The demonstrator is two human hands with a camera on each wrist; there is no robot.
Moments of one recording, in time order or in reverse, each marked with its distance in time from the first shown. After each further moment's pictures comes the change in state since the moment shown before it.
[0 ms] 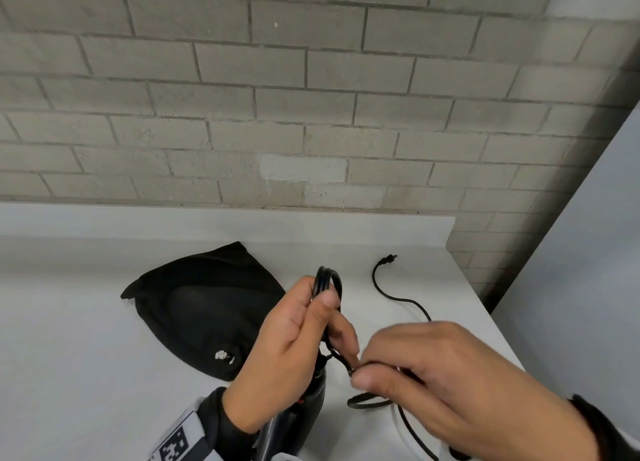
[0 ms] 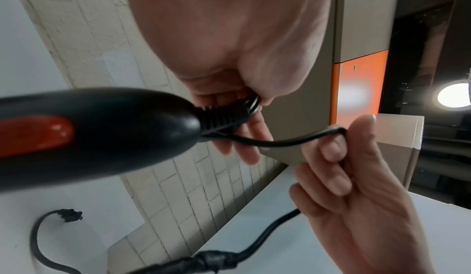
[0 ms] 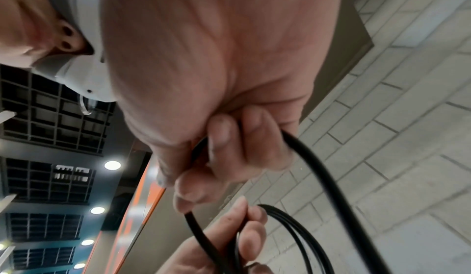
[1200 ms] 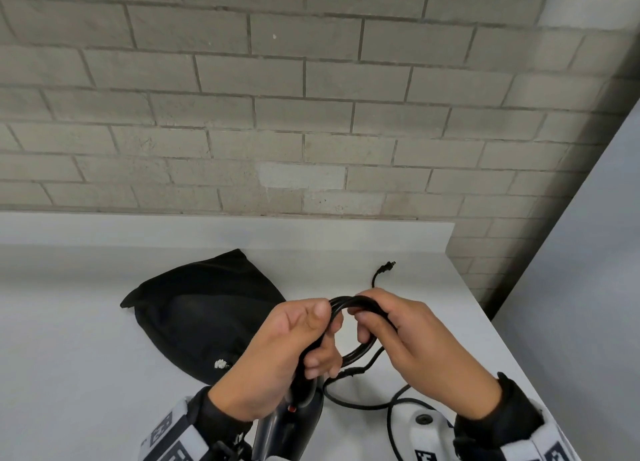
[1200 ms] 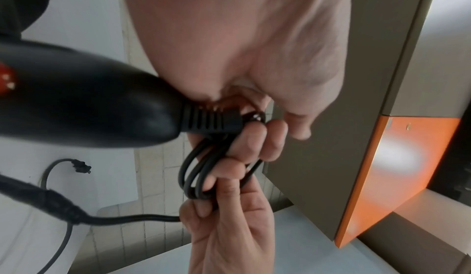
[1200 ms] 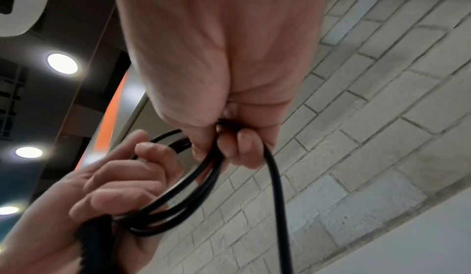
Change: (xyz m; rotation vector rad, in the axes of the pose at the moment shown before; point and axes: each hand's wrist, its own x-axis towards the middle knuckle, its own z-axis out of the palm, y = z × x) left_hand 0.009 -0.008 -0.014 -0.391 -0.215 -0.231; right_hand 0.018 0.056 0.040 0.233 0.191 0.236
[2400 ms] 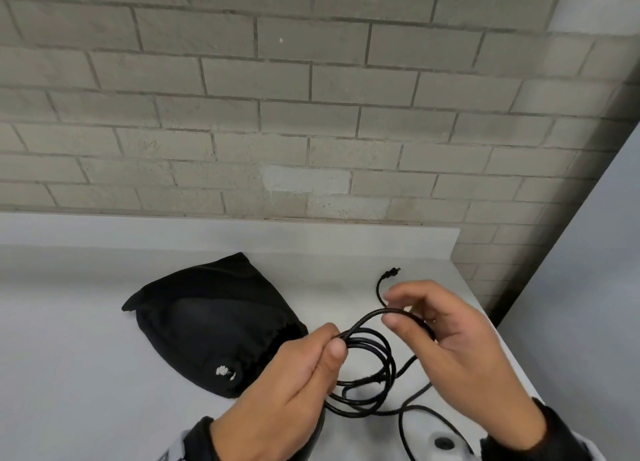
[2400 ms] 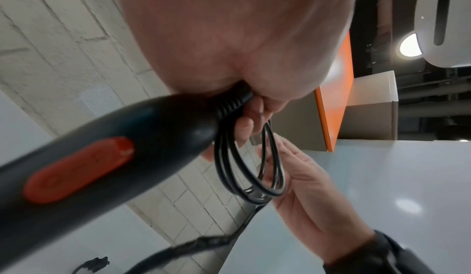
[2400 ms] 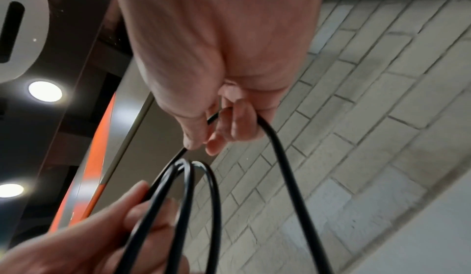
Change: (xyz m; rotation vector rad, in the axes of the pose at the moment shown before) left_hand -0.022 -0.004 0.007 0.734 0.066 0.131; right_hand -0.012 -0.011 -0.011 0.296 0.331 0.028
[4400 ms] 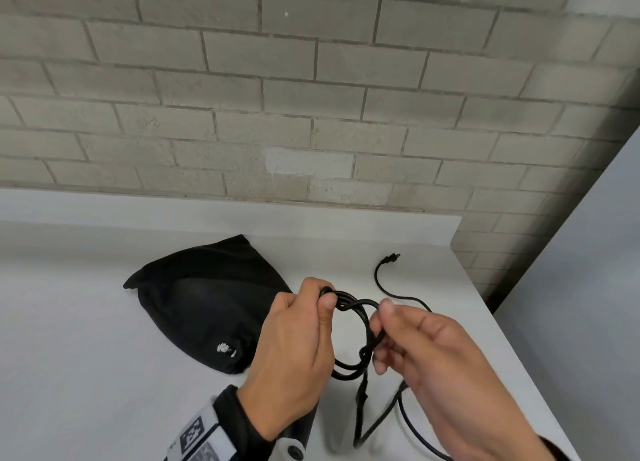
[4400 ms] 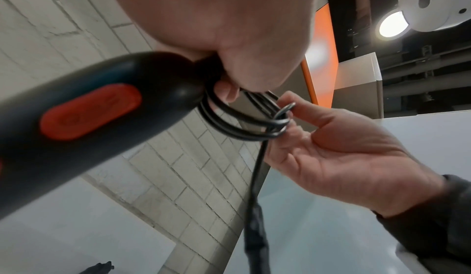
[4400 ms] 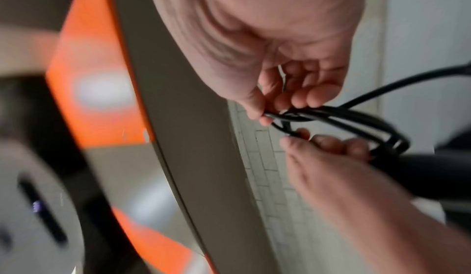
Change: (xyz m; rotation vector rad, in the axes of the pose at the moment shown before) left_hand 0.011 -0.012 0.017 0.408 0.389 0.027; right_hand -0.018 -0.038 0.026 0.473 -0.030 0.635
